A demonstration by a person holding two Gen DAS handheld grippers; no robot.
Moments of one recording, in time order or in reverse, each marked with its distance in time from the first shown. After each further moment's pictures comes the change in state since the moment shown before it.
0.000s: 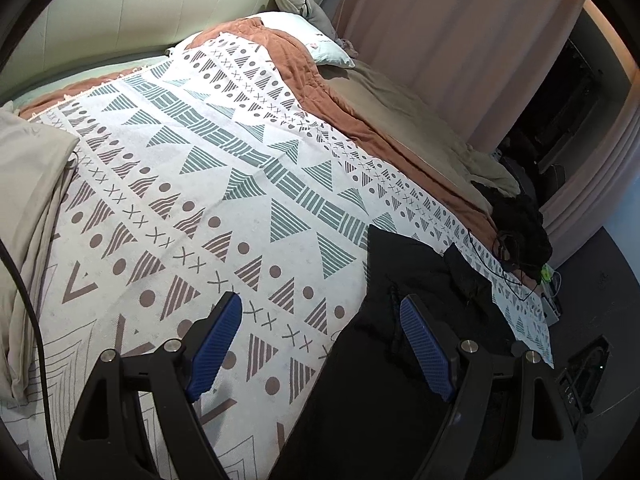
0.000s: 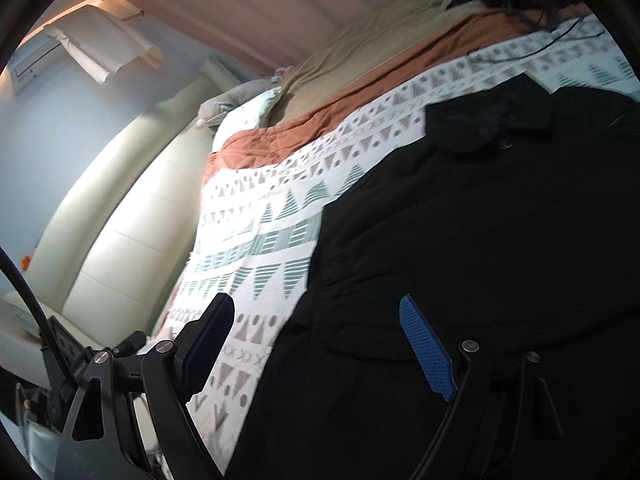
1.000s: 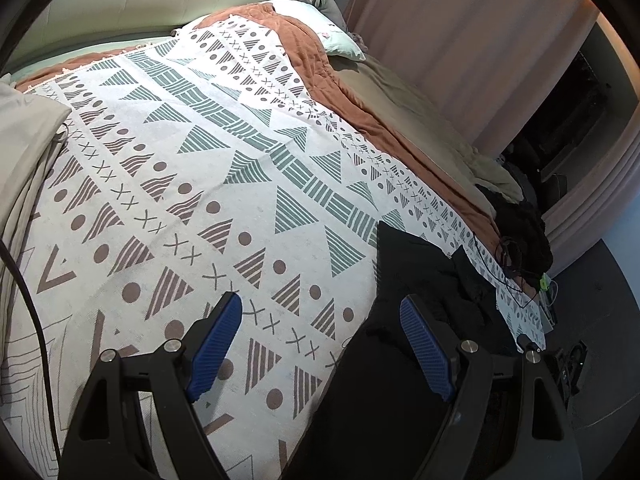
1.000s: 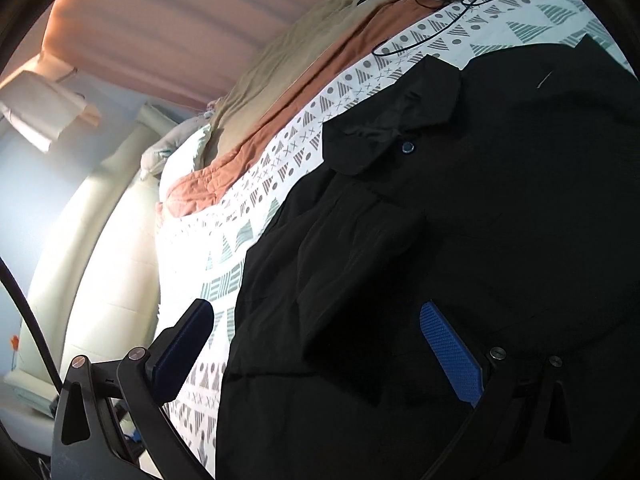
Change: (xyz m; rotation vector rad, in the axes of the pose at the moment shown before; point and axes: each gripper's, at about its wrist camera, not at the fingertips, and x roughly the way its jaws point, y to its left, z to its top) left arm 0.038 0.022 -0.003 -0.062 0.024 -0.021; right arm 0.019 -0.086 0.034 0.204 -0.051 -0.034
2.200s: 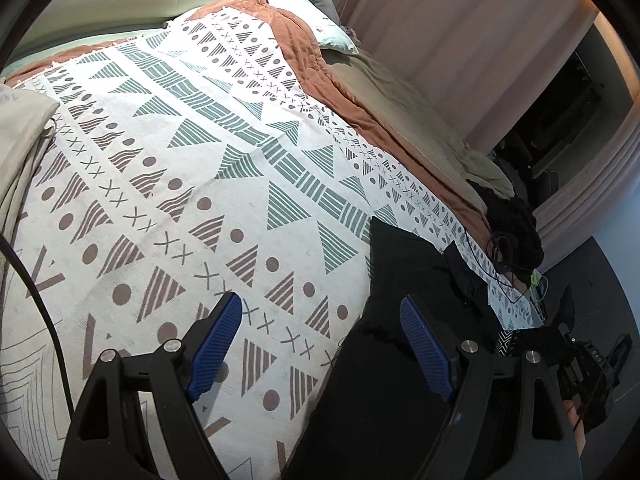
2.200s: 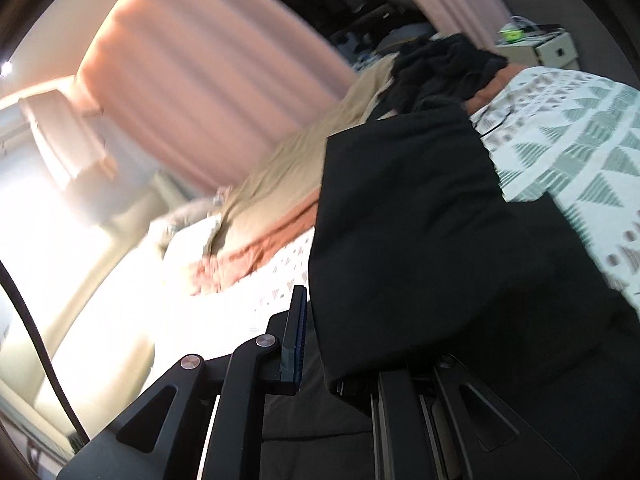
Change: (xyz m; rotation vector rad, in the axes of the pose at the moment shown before) left arm 0.003 0.006 0.004 -0.007 0.024 -0.047; right arm -0.095 0.082 -0.009 -0.161 -0.289 -0.154
